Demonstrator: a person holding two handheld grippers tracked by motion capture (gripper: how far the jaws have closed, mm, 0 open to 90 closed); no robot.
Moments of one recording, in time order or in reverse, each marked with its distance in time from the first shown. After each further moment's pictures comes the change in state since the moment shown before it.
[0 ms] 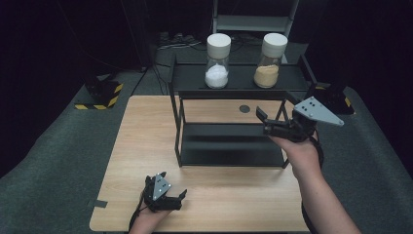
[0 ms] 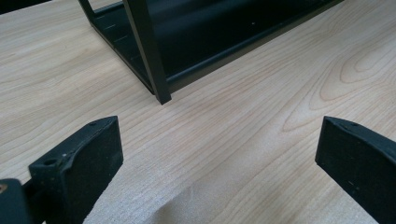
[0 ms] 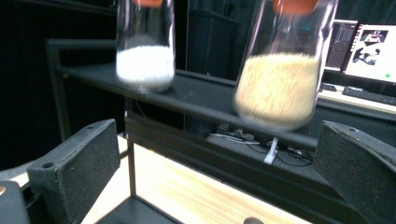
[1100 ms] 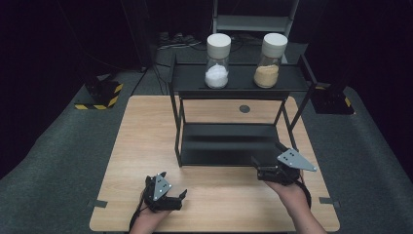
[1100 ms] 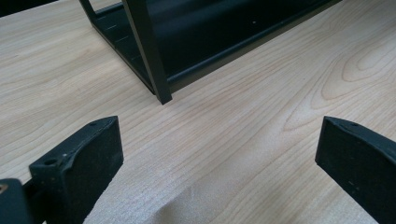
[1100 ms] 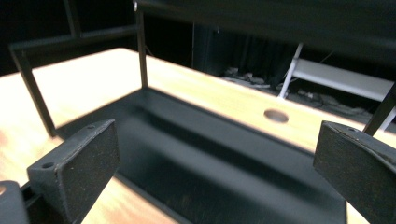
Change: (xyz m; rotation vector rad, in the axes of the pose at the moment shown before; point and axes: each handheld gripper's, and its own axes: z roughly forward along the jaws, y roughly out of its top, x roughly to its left) left arm -0.003 0.000 0.000 0.000 0.009 0.008; right arm 0.018 -0.126 -0.024 0.206 0.026 0.014
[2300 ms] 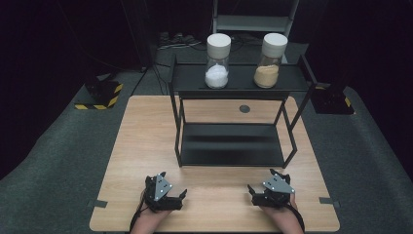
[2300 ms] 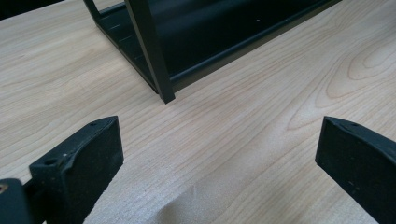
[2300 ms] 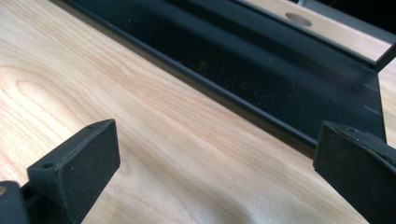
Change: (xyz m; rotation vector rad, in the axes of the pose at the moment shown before) left arm -0.003 0.001 0.000 0.007 0.017 0.006; right arm 0.035 -0.050 0.006 0.260 -0.041 -0.126
